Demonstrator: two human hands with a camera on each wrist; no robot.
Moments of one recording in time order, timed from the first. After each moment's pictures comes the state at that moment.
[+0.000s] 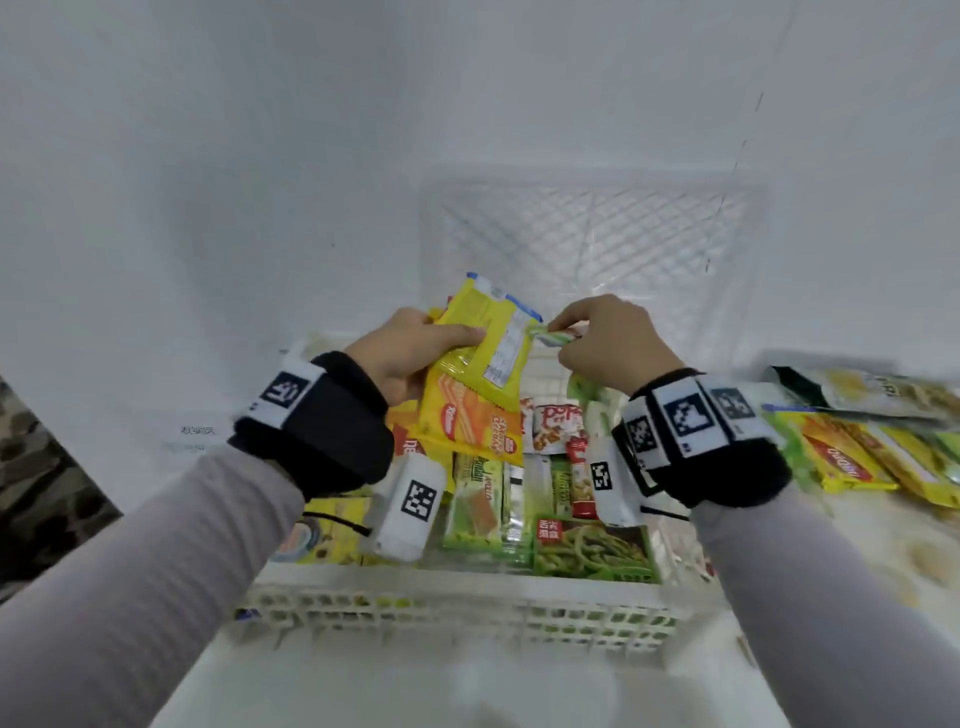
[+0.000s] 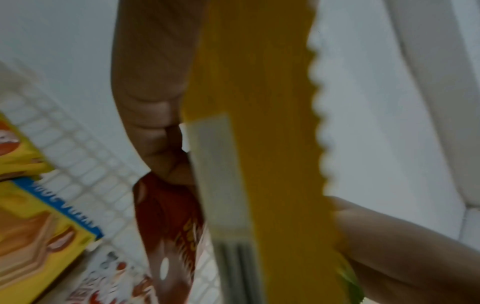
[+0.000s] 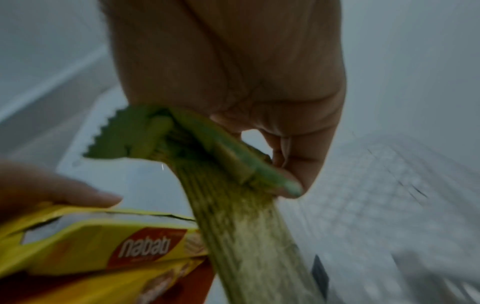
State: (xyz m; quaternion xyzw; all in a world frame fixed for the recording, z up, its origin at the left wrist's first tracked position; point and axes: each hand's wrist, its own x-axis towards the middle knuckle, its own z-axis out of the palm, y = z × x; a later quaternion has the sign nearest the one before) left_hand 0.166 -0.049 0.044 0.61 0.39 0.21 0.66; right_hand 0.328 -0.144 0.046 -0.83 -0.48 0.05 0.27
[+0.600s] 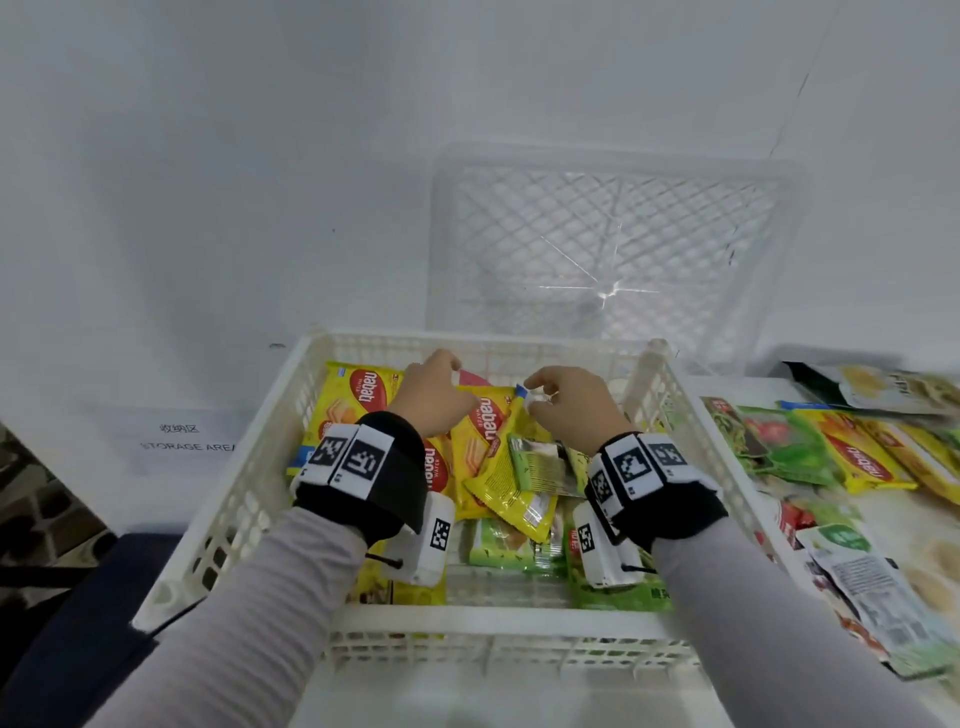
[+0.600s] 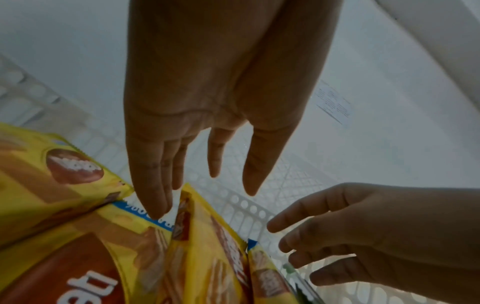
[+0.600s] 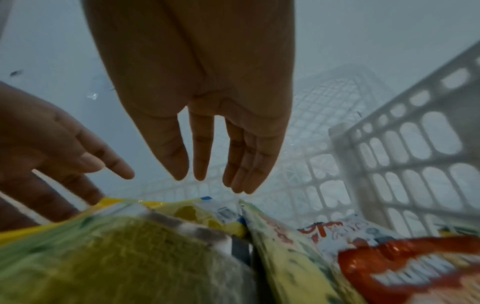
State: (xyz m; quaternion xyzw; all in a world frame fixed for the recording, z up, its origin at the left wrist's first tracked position) left_hand 0.169 -0.003 -0.031 0.81 0.43 0.13 0.39; right_hand 0.310 -0.098 -0.039 -0.84 -0.47 0.13 0.25
